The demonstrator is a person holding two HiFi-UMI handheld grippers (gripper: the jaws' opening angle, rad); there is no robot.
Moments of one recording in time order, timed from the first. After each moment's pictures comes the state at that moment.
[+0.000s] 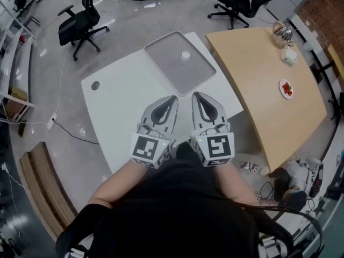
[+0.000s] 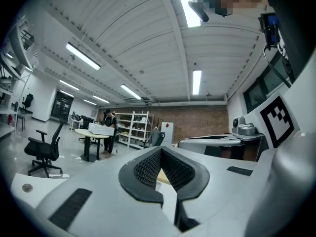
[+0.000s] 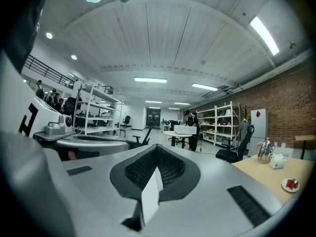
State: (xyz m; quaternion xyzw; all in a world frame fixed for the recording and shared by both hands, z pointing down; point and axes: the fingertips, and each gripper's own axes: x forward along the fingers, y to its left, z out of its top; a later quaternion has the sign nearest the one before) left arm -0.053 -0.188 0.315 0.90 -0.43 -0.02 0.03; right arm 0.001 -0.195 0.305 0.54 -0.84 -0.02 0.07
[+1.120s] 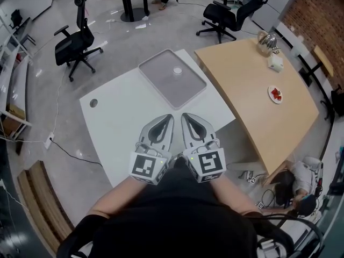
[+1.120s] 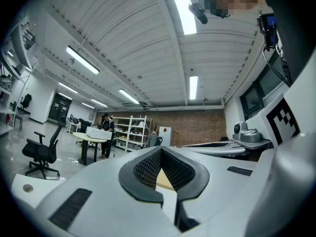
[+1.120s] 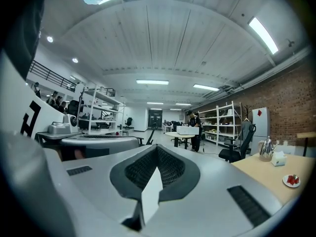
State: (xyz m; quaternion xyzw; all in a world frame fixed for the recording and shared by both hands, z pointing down) left arm -0.050 -0.145 0.294 0.91 -0.42 -0.05 0.02; right arm -0.013 -0.146 0.300 0.53 -0.85 -0.01 0.06
